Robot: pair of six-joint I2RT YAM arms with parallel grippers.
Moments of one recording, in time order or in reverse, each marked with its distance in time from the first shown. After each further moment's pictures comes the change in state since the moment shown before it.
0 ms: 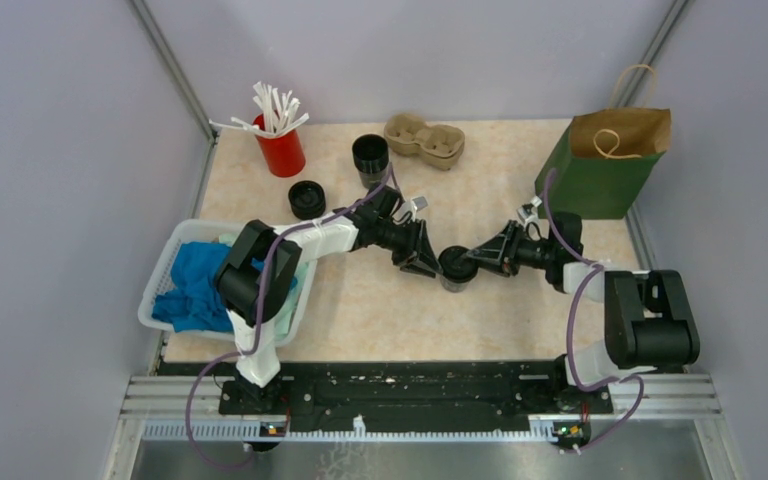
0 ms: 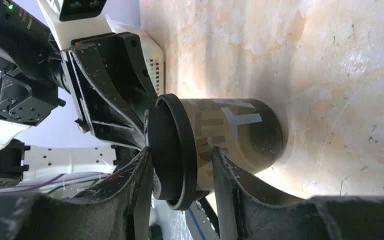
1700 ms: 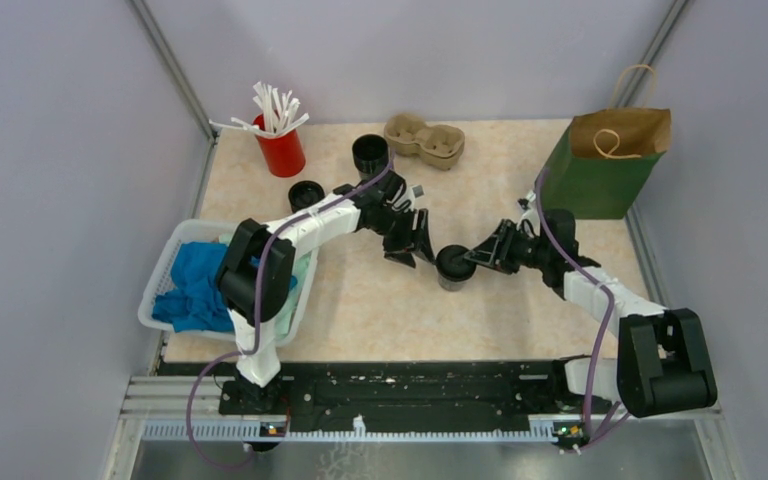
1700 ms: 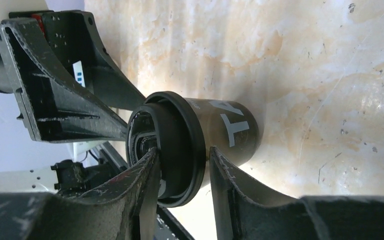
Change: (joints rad) left arm 0.003 -0.002 0.226 -0.382 -0.237 0.192; right arm 0.132 -0.236 0.037 -0.220 0.309 -0.141
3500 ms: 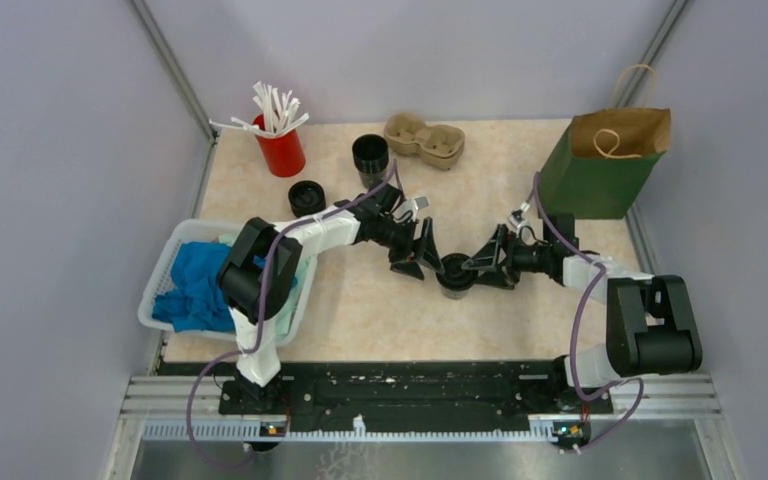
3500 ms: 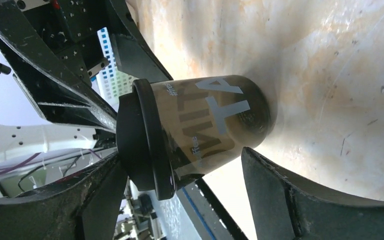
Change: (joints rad) left arm 0.001 0.019 -0.148 0.229 0.205 -0.044; right arm -0.098 0.180 0.050 -0.128 -0.305 -0.072
